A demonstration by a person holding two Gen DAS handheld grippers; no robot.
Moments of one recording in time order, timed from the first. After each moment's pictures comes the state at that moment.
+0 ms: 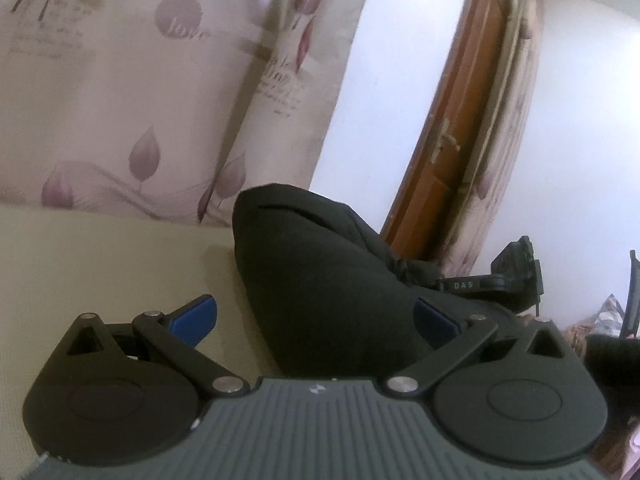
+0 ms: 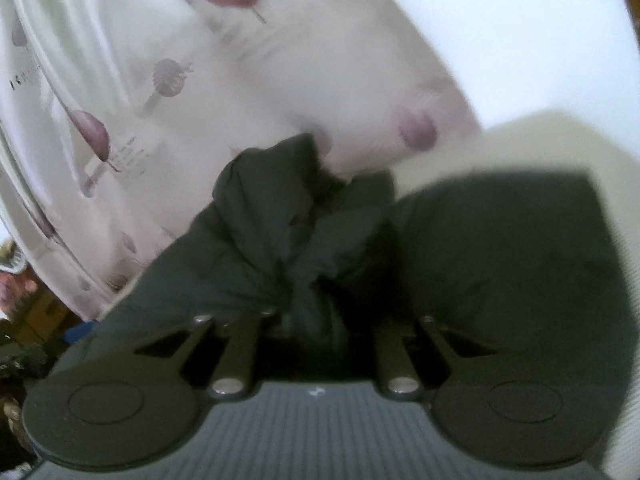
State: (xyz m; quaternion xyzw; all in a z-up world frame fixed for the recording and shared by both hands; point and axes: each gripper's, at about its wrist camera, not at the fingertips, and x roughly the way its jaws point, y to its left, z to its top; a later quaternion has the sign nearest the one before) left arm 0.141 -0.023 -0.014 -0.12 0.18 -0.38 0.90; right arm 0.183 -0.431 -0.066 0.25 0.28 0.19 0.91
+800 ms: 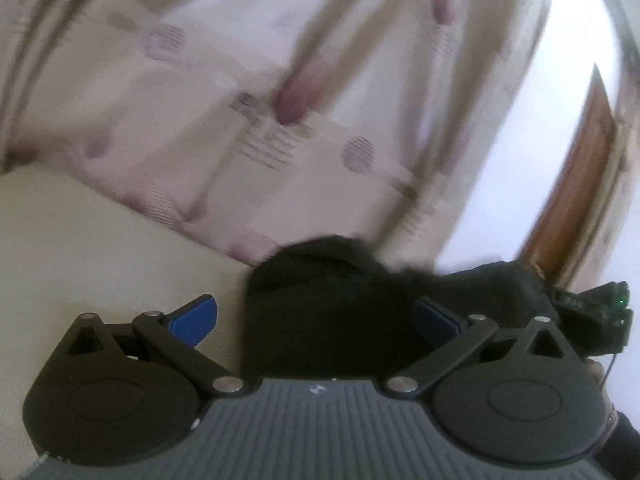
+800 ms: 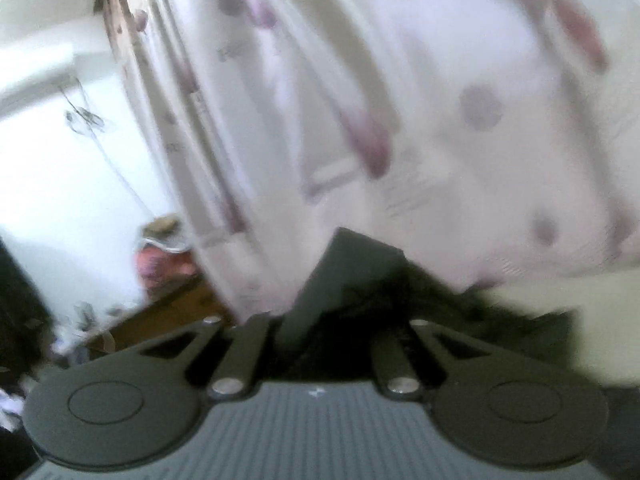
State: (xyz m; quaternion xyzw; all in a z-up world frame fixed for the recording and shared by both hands) left arm 0.042 0.162 0.071 -0.25 0.15 -0.20 0.94; right arm 0.136 -0.221 0.111 0.18 0.16 0.39 0.89
